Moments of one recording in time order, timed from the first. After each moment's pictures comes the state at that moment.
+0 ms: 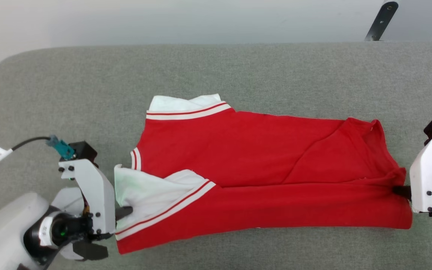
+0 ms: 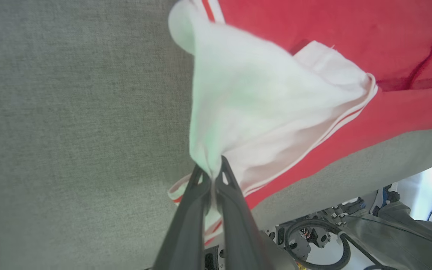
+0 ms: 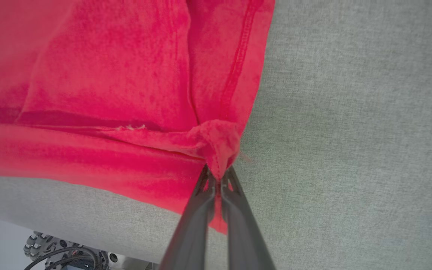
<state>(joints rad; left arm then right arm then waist) -0.67 0.89 -0.93 0.03 -1.51 0.36 0.62 -0.42 -0.29 -0.09 0.09 0.46 0.13 1.30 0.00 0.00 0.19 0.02</state>
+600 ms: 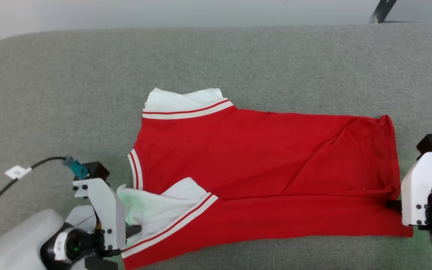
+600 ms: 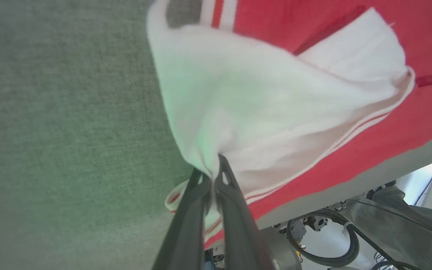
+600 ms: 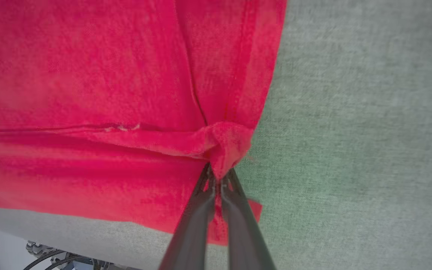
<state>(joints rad) -0.61 0.85 -0.96 0.05 -1.50 0.36 0.60 -0.36 -0.25 -0.11 0.10 0.42 0.13 1.26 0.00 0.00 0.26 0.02</state>
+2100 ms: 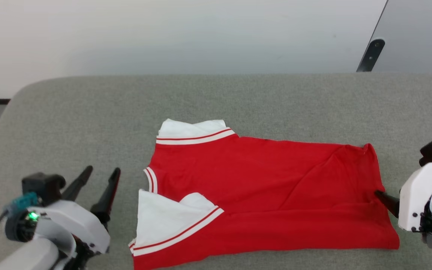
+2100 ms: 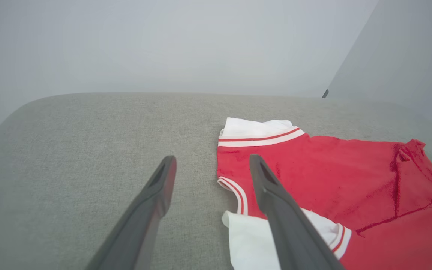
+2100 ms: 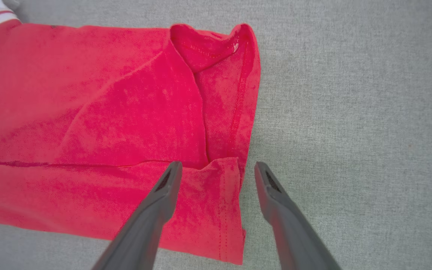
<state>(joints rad) -0.43 0.84 -0.82 0.09 -1.16 0.24 -0.25 -0.35 -0.32 0.00 0.27 0.47 0.13 0.88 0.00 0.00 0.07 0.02</state>
